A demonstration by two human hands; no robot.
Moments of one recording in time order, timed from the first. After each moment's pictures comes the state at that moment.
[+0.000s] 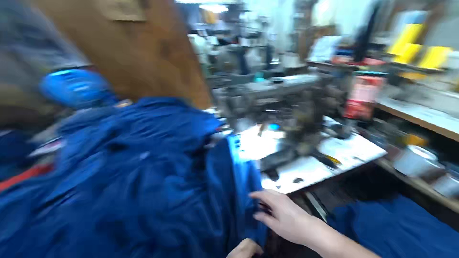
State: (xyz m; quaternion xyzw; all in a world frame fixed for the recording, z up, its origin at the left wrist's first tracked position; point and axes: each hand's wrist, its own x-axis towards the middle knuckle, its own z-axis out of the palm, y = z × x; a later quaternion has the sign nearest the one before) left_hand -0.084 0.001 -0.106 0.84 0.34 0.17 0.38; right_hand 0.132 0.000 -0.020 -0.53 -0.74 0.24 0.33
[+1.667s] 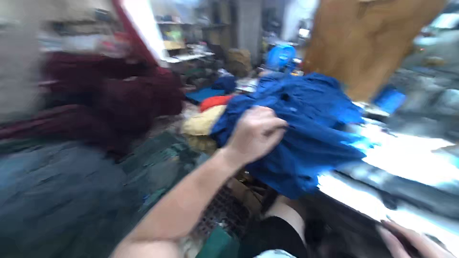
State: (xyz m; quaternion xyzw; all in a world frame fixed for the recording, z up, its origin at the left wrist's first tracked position) left_hand -0.218 0.001 0.100 0.79 0.40 0.41 -0.23; right_hand 0.185 -0.038 -0.064 -0.39 -0.81 0.08 0.43
